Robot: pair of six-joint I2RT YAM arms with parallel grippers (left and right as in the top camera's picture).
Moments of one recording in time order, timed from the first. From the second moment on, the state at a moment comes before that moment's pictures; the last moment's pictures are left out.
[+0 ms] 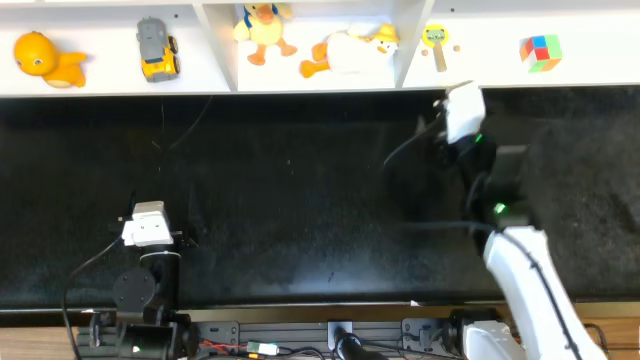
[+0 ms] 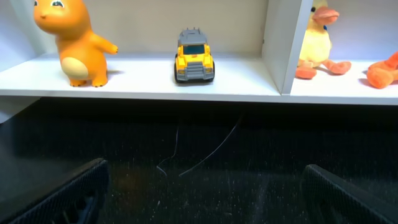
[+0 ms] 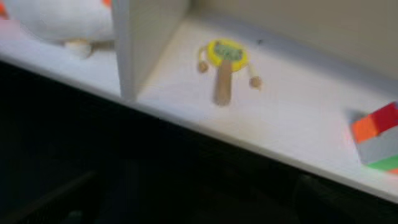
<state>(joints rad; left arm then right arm) -0.06 0.01 0.01 -0.07 -0.14 0.00 0.06 1.17 0.63 0.06 -0.06 -0.28</state>
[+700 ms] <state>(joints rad) -0.06 0.01 0.01 -0.07 -0.14 0.00 0.11 0.40 0.05 0.17 0.06 0.02</state>
